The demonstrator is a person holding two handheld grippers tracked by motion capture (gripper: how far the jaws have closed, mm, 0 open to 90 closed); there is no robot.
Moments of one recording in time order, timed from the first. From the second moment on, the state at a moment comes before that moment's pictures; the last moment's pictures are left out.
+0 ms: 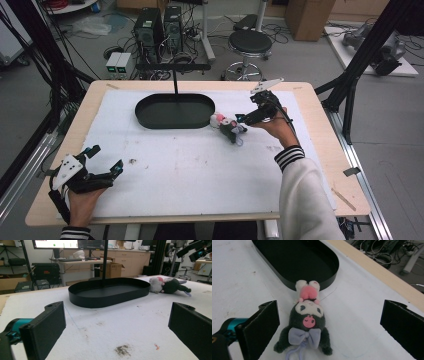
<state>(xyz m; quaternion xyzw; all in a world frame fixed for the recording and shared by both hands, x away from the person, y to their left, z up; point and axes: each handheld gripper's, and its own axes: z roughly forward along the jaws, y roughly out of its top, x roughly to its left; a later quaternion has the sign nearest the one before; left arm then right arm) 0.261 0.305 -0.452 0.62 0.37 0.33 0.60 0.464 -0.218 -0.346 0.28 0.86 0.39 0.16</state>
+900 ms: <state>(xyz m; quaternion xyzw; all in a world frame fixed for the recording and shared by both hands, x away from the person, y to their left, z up) 0.262 0.303 -0.452 0.63 0.37 0.34 0.60 0.485 -0.172 -0.392 0.26 0.92 0.29 0.08</state>
